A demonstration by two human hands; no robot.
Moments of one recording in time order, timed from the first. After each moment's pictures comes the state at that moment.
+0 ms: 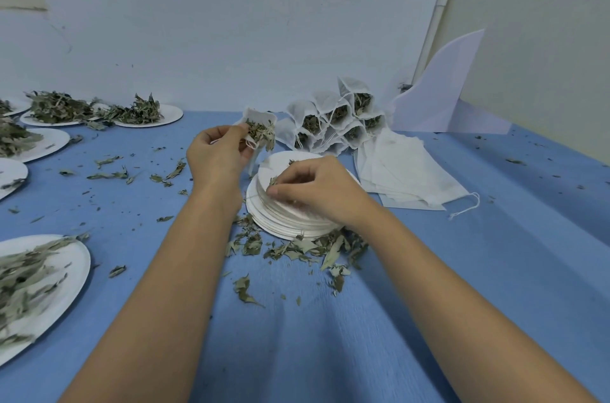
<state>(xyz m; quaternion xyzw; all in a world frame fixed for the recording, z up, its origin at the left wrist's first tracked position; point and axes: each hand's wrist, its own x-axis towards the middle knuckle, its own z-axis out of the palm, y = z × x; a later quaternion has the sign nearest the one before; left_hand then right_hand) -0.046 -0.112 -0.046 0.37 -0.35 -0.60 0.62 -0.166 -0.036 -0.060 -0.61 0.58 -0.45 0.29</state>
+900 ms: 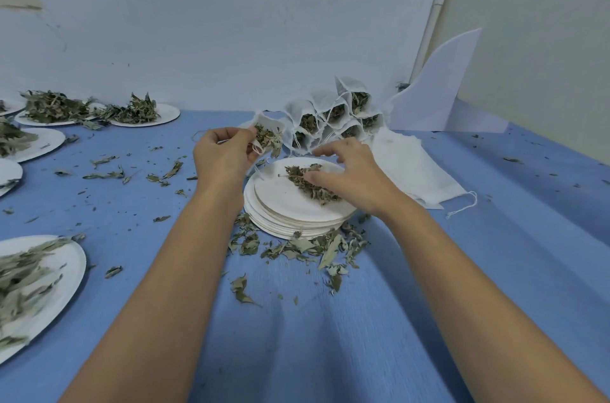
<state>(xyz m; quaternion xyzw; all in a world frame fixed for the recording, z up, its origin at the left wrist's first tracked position) -0.051 -0.111 -0.049 0.38 -0.40 -0.59 0.59 -0.210 -0.034 -0.061 -0.60 0.71 -0.34 0.12</state>
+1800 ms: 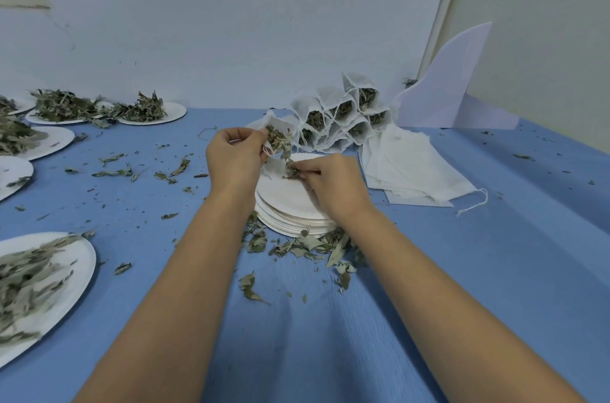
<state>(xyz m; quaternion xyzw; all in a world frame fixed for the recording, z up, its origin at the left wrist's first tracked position) -0.054 -0.112 -0.056 0.41 -0.44 -0.55 0.58 -0.174 -0.059 -0.084 -0.60 0.70 -0.39 0.00</state>
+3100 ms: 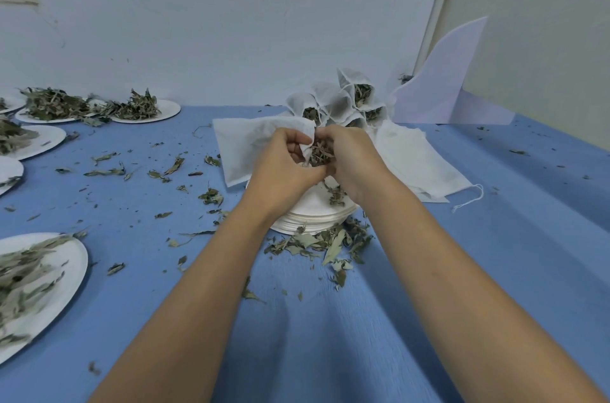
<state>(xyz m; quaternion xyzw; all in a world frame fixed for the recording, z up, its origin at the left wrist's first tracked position) -0.080 -0.092 -0.073 0.30 -0.71 -0.46 0.44 -0.170 -0.052 -0.035 -0.31 0.64 -0.62 0.33</state>
